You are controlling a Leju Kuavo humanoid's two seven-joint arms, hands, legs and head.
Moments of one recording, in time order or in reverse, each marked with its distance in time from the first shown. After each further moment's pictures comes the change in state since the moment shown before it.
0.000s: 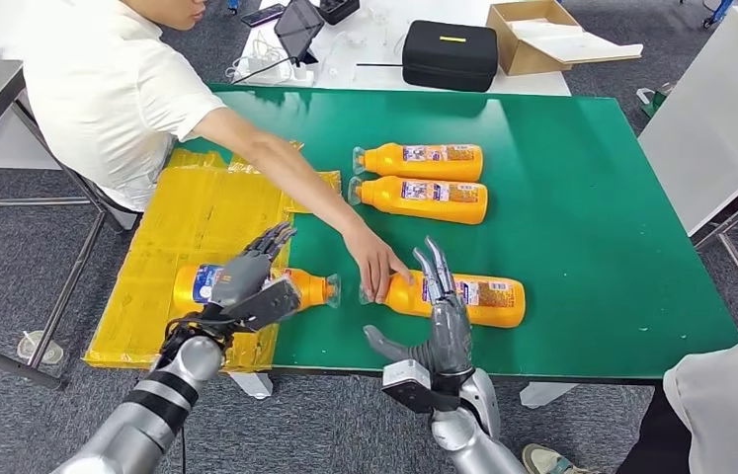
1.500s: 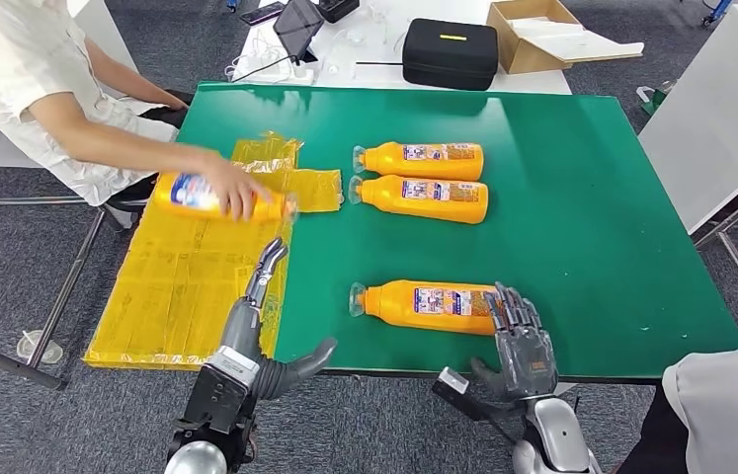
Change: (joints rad) left arm 0.433 -0.029 -0.172 -0.713 0.359 0.185 0.083; right arm 0.098 -0.165 -0.313 0.082 0.799 0.006 0.495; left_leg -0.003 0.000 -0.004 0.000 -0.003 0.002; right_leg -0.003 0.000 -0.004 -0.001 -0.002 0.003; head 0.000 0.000
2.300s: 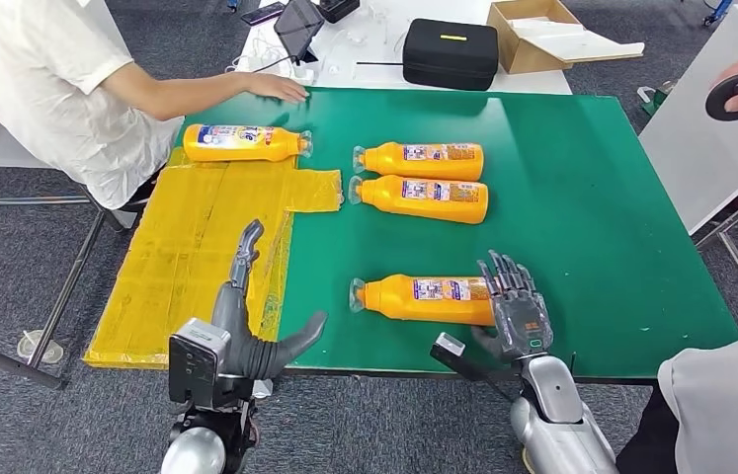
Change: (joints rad) left arm -0.036 -0.030 0.004 -0.008 0.128 0.082 0.019; right arm -0.182 -0.003 -0.003 0.173 0.050 -0.005 -0.017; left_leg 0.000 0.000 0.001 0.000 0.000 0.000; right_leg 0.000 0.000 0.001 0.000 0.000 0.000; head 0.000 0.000
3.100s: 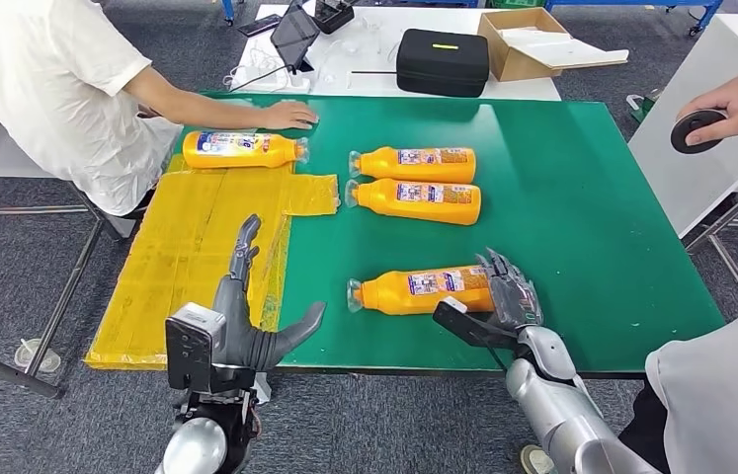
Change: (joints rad) left arm -0.033 -0.003 -0.003 0.027 0.064 0.004 0.018; right arm -0.219 -0.002 -0.003 0.363 -0.176 0.296 0.026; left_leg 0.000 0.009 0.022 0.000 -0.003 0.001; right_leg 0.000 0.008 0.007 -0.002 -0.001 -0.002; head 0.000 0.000
